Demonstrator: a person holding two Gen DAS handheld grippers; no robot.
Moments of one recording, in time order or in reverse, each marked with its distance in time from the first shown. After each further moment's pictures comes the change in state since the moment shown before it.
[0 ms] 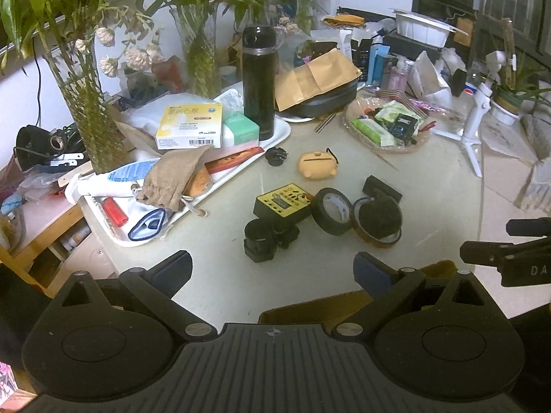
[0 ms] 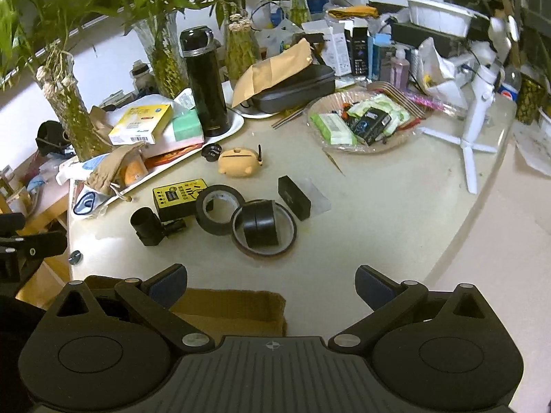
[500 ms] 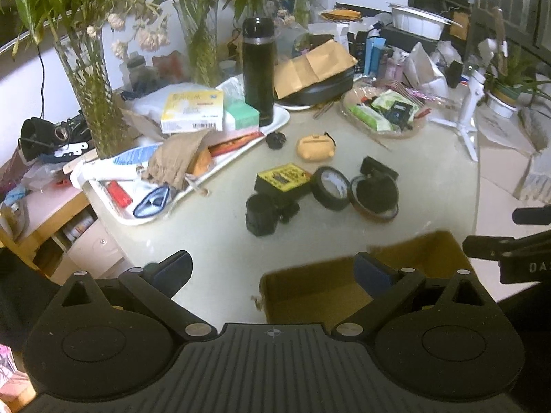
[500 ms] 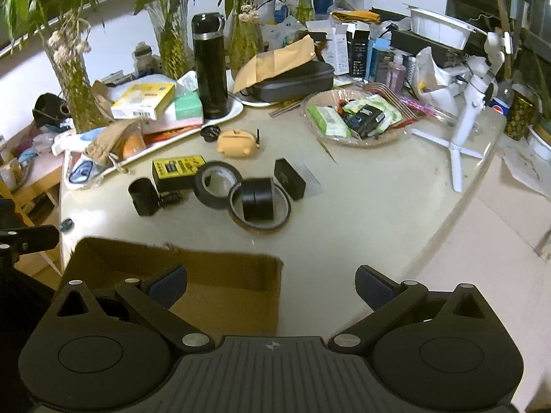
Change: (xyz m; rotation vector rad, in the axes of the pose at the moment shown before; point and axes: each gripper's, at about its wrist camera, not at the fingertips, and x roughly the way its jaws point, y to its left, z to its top) left arm -0.014 0.000 -0.026 0.008 0.007 0.004; right arm -0.017 0.015 -0.023 -0.043 0.011 -0.061
